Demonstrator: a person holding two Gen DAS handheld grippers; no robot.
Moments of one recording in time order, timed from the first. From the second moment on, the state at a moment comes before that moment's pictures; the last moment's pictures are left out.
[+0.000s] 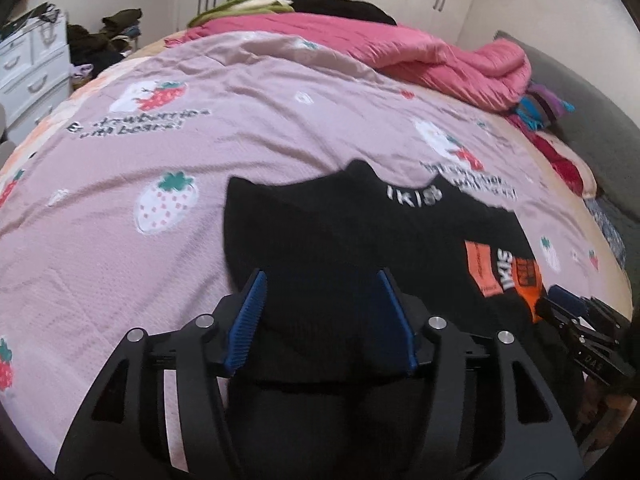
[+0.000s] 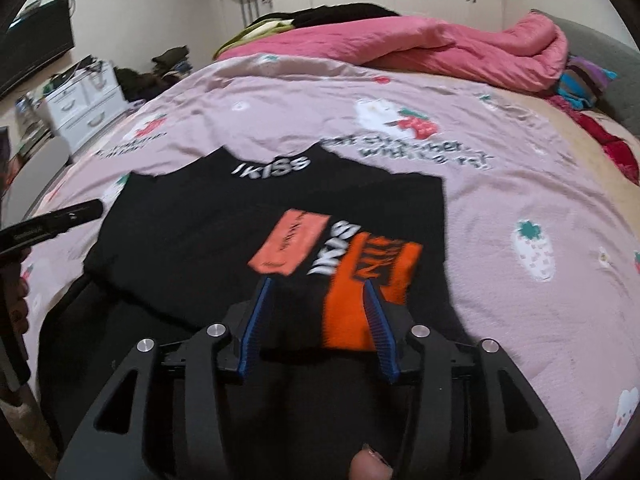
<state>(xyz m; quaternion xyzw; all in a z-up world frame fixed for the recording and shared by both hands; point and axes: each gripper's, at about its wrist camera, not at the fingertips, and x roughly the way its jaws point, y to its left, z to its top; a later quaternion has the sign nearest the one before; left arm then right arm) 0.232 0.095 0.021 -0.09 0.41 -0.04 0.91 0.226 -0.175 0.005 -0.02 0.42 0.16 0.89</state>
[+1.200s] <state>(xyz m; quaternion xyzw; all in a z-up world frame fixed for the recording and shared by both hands) 0.191 0.078 0.027 -0.05 0.41 -0.02 0.91 0.161 -0.196 0.036 -0.01 0.35 0.14 0.92</state>
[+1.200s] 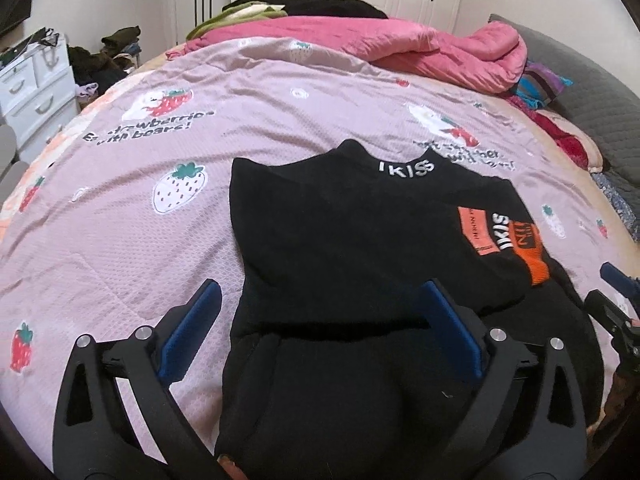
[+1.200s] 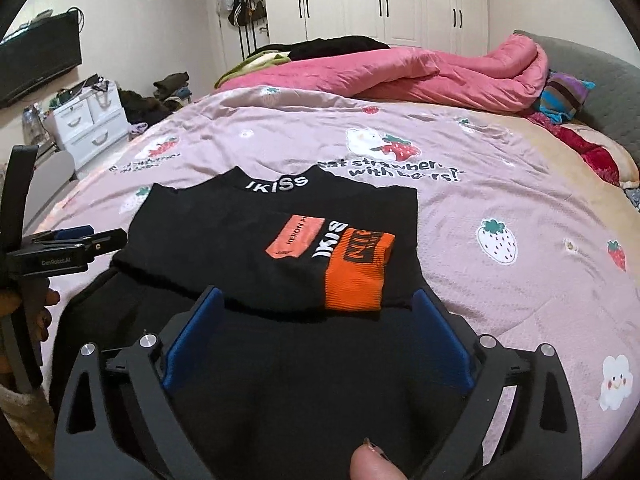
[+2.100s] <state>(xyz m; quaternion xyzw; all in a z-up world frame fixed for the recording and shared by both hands) 0.126 0.072 0.042 -0.04 0.36 -0.02 0.93 0.123 -0.210 0.048 0.01 0.34 0.14 0.93</state>
